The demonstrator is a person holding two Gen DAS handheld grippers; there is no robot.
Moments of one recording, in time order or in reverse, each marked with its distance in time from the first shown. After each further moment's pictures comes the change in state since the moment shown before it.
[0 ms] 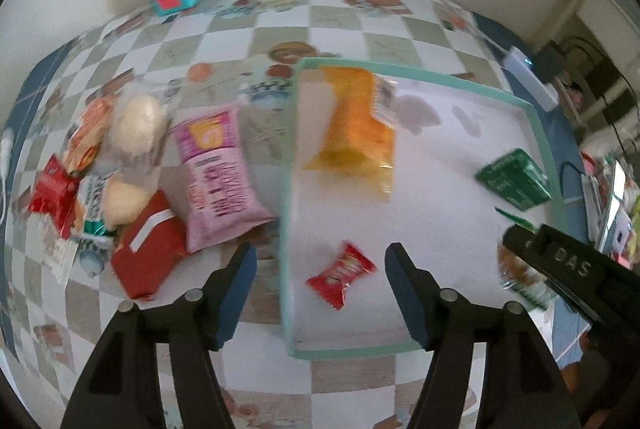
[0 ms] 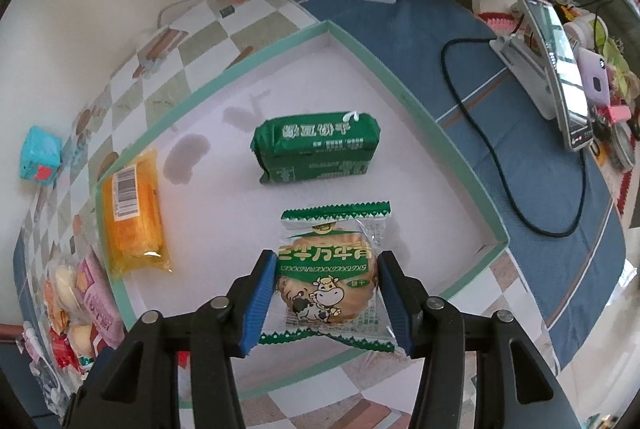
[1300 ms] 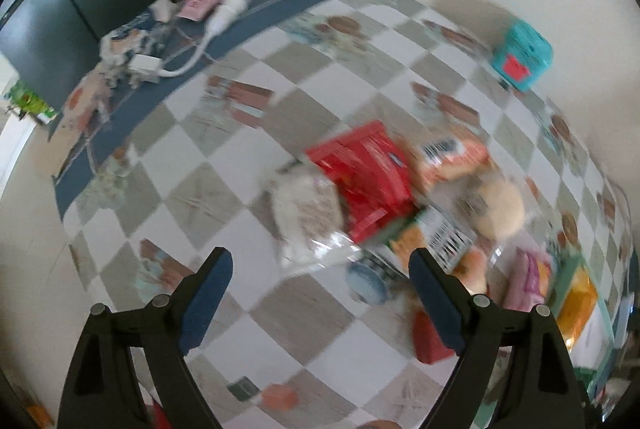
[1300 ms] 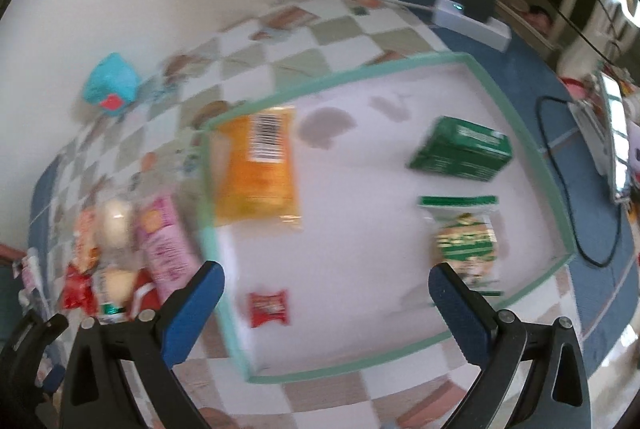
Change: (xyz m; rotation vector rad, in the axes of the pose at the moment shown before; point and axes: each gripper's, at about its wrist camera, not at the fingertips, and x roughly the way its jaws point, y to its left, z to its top) left arm -0.051 0.245 -0.019 -0.725 -0.071 0.319; right arm -0.034 0.096 -0.043 -0.269 -0.095 0.139
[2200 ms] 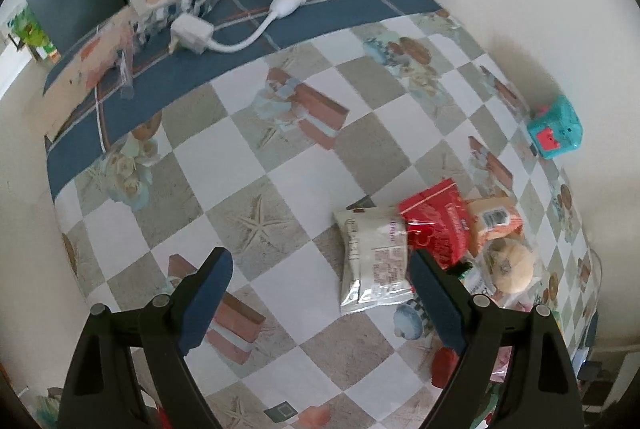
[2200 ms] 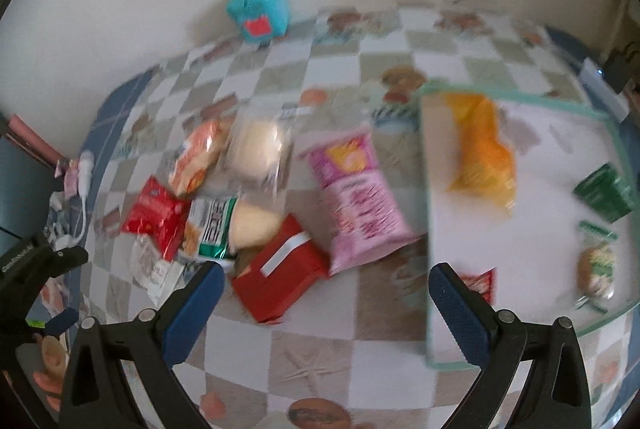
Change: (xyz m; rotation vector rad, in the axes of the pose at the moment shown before) left arm 0.022 0.085 0.033 -0.193 0.082 -0.118; right arm 0.021 0.128 -0.048 -0.276 0.071 0.172
